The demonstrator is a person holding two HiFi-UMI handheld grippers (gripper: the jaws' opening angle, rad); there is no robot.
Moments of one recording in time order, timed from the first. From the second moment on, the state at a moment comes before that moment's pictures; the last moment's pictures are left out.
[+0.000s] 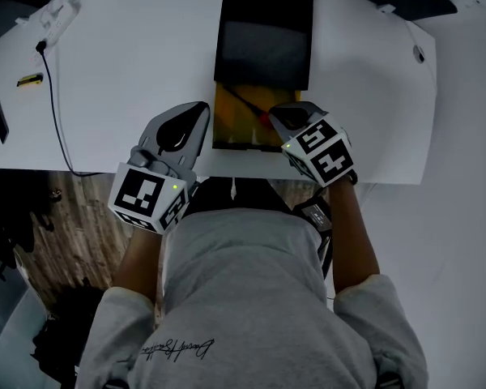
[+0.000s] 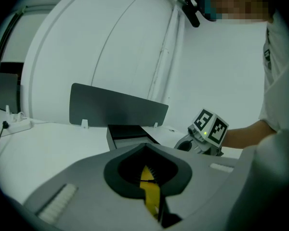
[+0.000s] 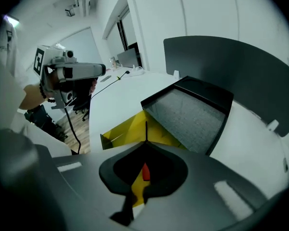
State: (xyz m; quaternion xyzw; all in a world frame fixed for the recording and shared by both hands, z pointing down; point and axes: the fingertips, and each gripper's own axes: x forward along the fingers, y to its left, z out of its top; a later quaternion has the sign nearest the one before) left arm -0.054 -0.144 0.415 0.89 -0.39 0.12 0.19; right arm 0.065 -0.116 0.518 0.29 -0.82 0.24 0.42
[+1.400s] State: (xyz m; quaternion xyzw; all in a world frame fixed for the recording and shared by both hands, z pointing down) left arm -0.037 -0.097 0.378 0.89 -0.39 0.12 0.19; right arm 0.080 -0.082 0.423 0.34 -0.88 0.18 0.27
